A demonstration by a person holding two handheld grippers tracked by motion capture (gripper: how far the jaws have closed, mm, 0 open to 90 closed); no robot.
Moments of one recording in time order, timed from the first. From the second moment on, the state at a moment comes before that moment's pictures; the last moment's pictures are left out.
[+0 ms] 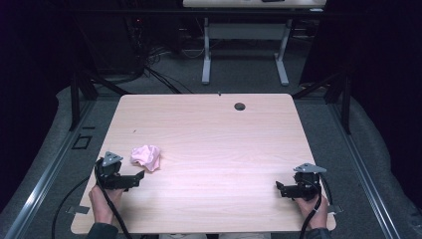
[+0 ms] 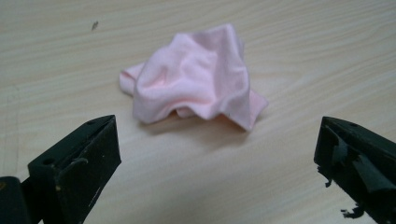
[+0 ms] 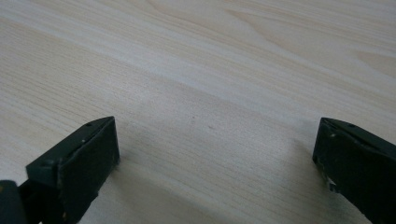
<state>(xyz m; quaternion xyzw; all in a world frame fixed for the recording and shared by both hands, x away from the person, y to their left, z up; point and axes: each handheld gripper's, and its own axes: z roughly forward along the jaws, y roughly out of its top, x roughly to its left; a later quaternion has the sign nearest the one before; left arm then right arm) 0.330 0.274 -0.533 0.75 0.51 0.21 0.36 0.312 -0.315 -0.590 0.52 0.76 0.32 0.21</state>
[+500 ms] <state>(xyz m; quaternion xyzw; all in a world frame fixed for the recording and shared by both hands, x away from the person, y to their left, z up) 0.402 0.249 -0.517 0.78 0.50 0.18 0.34 0.313 -0.315 -0.590 0.52 0.76 0.32 0.21</state>
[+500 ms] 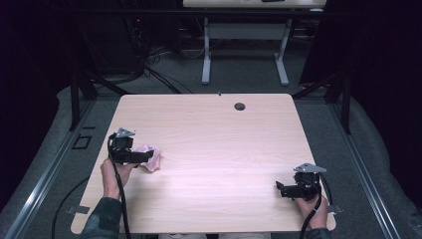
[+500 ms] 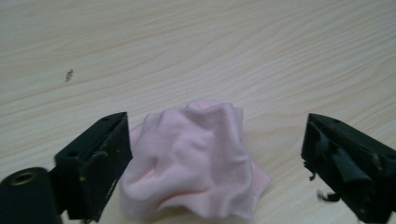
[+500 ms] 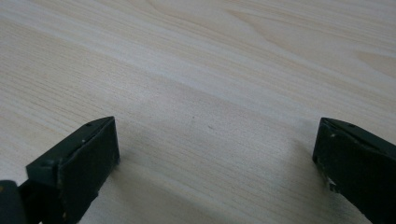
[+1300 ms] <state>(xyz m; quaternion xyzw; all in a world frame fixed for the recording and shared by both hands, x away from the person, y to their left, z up) 0.409 0.260 -0.539 0.76 0.52 0.16 0.34 0.313 -0.316 -0.590 0.52 0.76 0.32 0.21</state>
